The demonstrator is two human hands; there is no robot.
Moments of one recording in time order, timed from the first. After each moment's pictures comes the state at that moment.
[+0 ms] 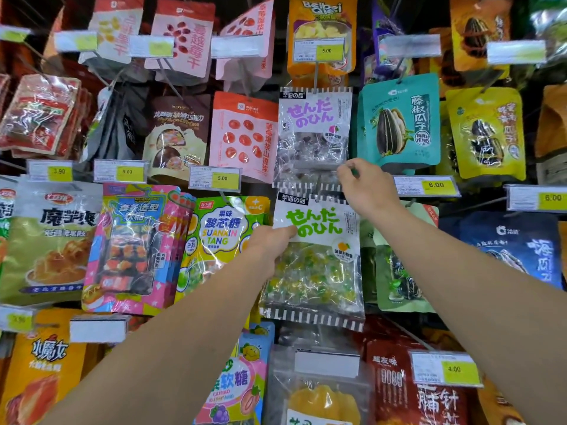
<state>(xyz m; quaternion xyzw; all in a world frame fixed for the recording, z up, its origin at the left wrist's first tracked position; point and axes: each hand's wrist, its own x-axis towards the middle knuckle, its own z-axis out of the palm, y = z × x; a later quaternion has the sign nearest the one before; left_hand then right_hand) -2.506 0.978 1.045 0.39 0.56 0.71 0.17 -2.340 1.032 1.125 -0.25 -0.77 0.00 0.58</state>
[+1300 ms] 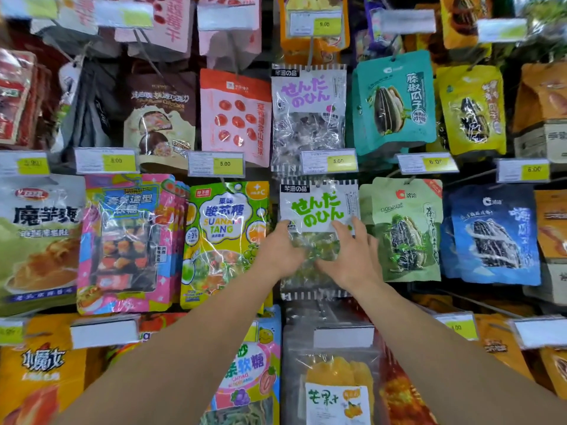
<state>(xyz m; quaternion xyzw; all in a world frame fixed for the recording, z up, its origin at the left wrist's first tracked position) -2.513 0.956 1.010 0.59 0.66 0.47 -0.04 -2.380 1.029 0.988 -0.43 -0.78 -0.03 0.46</state>
